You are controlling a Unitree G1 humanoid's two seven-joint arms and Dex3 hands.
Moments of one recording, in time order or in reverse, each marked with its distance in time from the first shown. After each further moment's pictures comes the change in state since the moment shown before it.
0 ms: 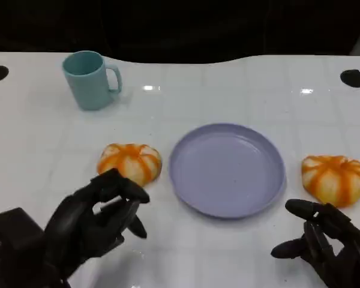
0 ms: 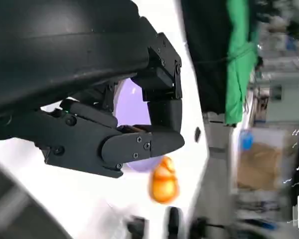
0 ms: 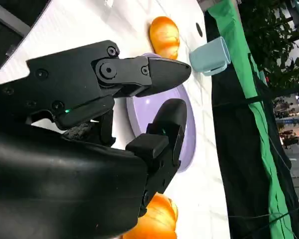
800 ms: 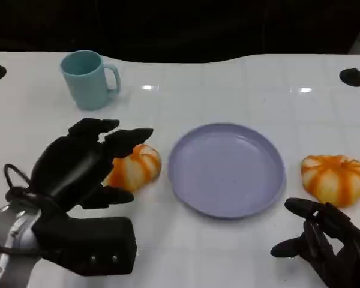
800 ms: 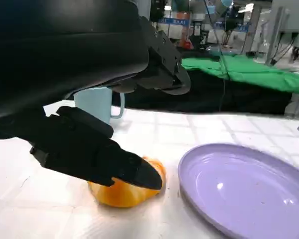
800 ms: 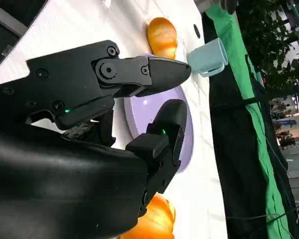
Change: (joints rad) left arm -0.285 0.269 -0.189 0.103 0.900 -0.158 0.333; right arm -0.004 0.003 -0.001 0.011 0.000 -0.019 0.012
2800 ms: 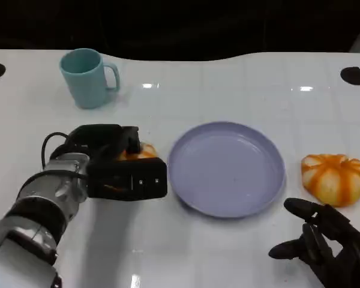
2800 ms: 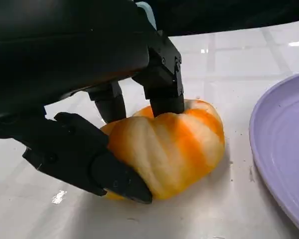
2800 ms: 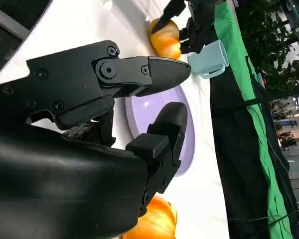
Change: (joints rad) left arm -0.630 -0.195 -0.300 1.154 -0.026 0.039 0.205; right arm 0.020 0.007 0.004 -0.025 -0.001 0.003 0.004
